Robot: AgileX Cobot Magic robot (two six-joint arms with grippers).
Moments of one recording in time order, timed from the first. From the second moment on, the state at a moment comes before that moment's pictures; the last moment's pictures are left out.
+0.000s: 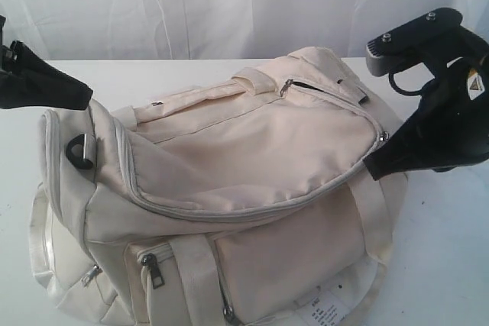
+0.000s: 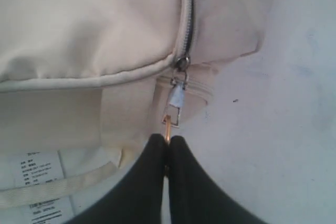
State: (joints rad) left arm -0.05 1.24 -1.04 -0.91 1.11 1.07; right arm 0.60 1.23 -0.96 -0.18 0.91 0.07
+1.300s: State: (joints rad) left arm -0.05 1.24 -1.04 -0.91 1.11 1.07; right arm 0.60 1.21 -0.73 0.49 0.75 -0.36
